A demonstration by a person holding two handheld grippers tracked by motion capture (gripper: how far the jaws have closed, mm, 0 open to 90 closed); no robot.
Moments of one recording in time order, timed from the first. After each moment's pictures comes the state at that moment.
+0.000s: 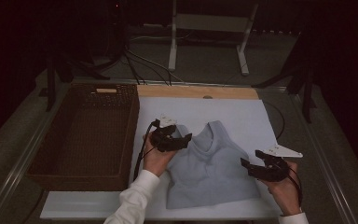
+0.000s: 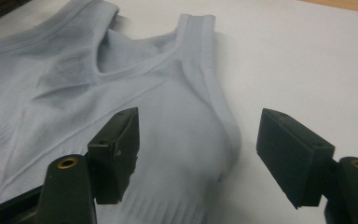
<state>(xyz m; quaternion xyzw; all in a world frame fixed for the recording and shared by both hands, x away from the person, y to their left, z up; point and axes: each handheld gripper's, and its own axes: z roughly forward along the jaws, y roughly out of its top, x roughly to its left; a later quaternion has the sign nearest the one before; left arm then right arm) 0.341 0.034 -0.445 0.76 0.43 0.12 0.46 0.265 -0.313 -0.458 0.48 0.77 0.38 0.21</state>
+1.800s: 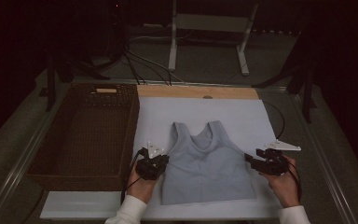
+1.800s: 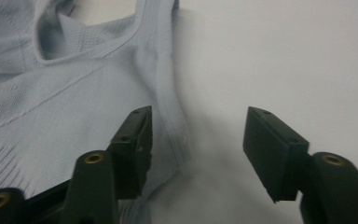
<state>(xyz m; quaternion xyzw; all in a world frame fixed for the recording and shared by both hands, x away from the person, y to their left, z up) 0.279 0.069 -0.489 0.78 0.47 0.16 0.38 0.290 -0.327 -0.477 0.52 0.75 0.35 0.19</state>
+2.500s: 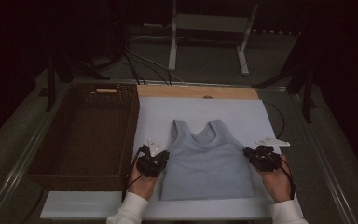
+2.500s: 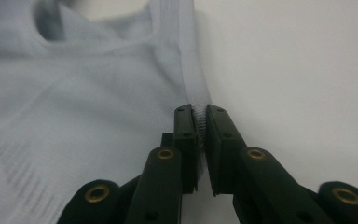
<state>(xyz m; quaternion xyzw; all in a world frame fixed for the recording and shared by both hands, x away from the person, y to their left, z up) 0.284 0.065 -0.483 0.78 0.46 0.18 0.38 0.301 -0.306 -0.475 0.51 0.77 0.32 0.21</state>
